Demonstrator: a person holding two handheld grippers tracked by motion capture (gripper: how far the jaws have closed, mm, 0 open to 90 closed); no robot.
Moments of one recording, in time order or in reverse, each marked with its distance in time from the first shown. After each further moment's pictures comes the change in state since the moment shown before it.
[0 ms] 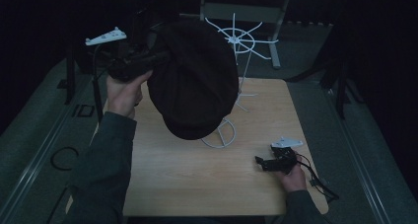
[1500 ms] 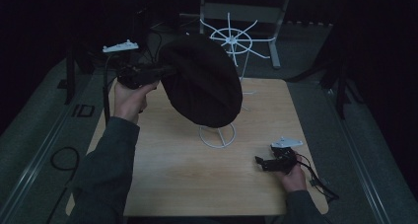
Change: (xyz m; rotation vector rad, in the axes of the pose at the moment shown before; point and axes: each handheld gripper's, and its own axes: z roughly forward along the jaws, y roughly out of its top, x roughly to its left) left arm 0.018 -0.026 0.014 0.086 0.012 -0.079; right arm 0.000 0.000 0.000 0.000 -0.001 0.001
